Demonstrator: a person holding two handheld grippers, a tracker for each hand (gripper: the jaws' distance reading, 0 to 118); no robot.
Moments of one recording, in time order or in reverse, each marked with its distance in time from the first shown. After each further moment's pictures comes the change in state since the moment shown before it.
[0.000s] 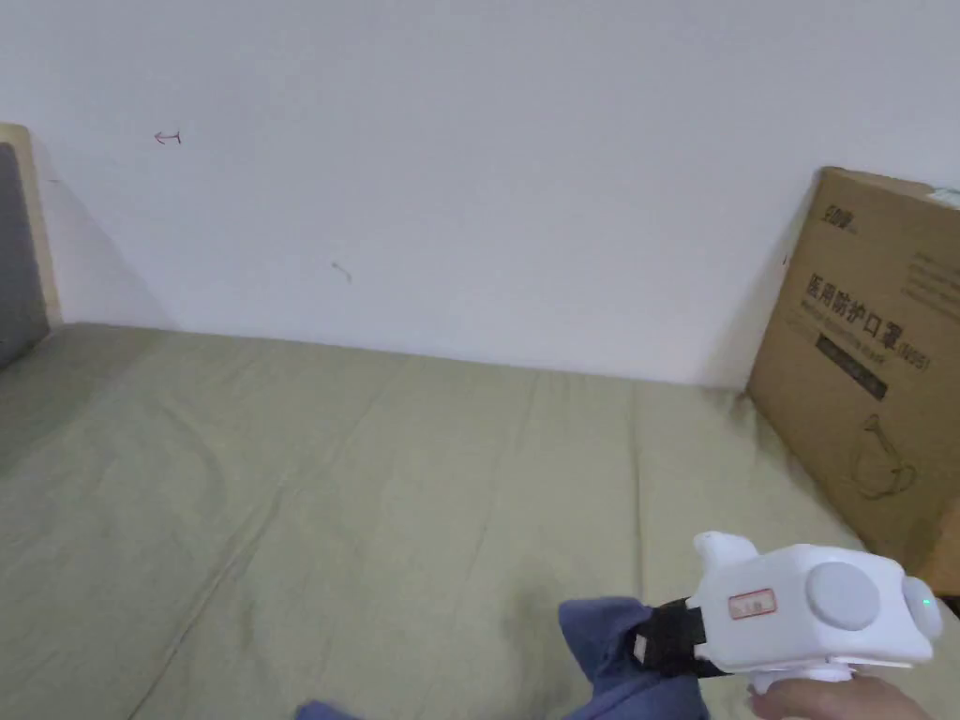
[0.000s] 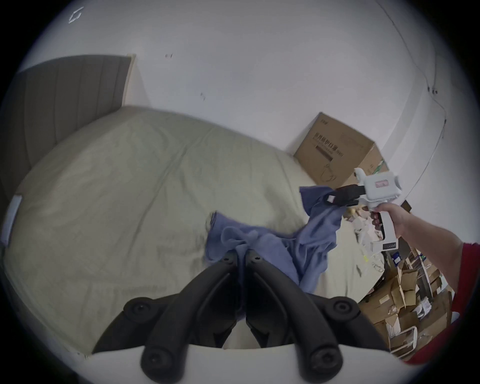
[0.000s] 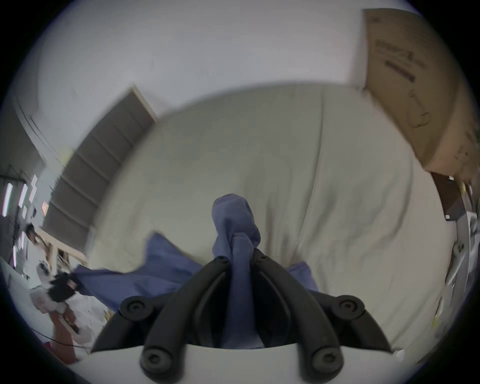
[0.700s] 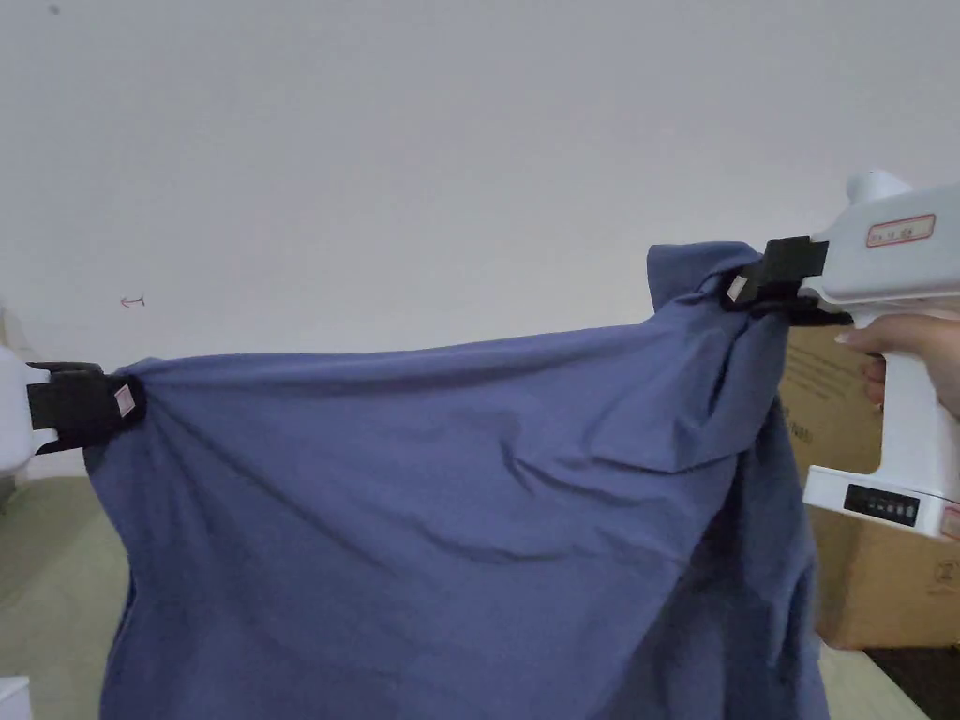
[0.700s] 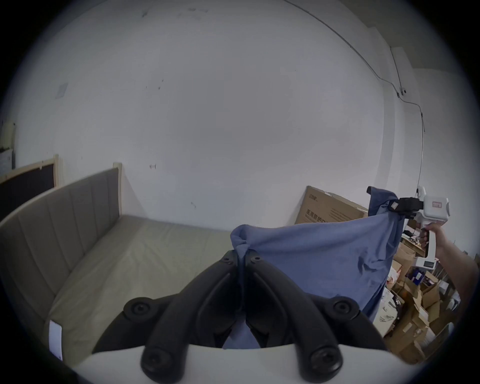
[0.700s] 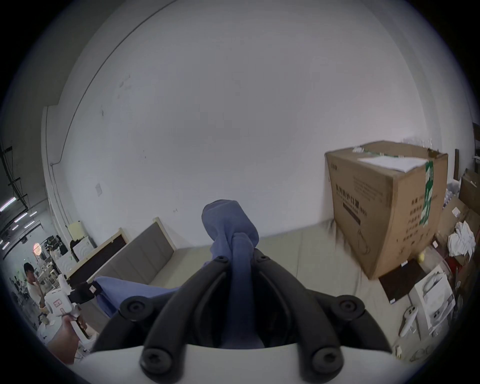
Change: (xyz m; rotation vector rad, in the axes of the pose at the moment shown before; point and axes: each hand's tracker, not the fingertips) left arm 0.070 0.254 0.064 0.411 0.025 -0.194; right arm -0.064 0.132 0.312 0.700 -0.029 -0.019
